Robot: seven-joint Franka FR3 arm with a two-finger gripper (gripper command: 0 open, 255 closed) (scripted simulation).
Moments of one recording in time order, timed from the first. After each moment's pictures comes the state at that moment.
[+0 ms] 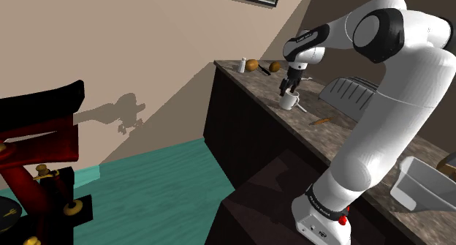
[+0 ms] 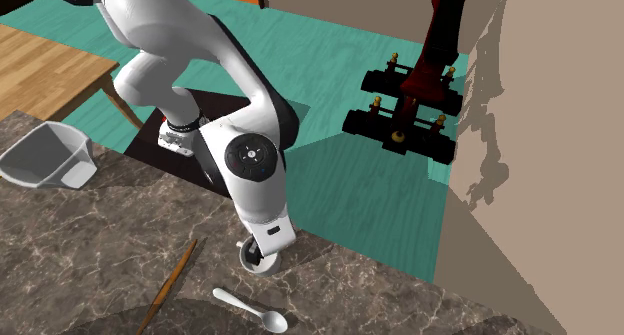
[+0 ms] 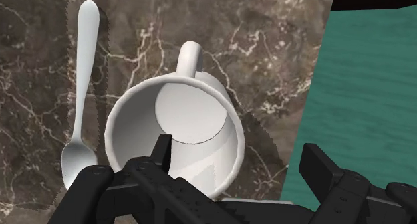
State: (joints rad) arm -0.16 0.17 -0.54 -2.03 0.01 2.17 -0.59
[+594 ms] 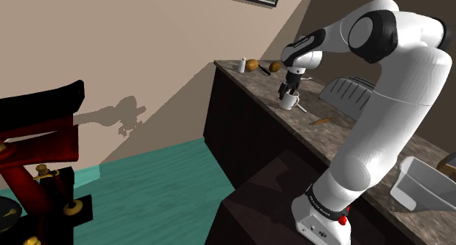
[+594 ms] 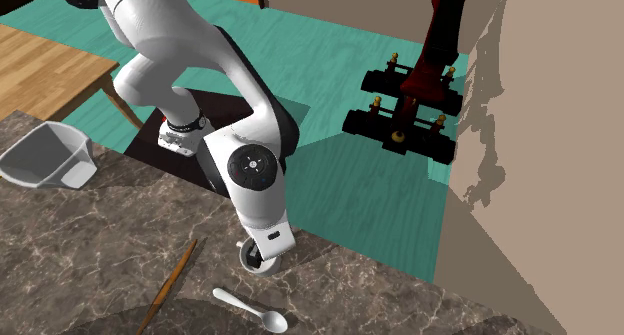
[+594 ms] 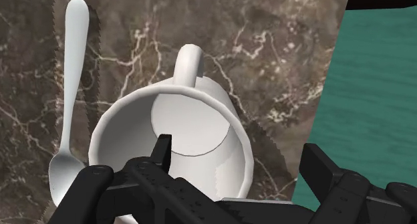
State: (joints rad) arm -0.17 0.21 -0.54 -2.06 0.03 2.23 -0.61
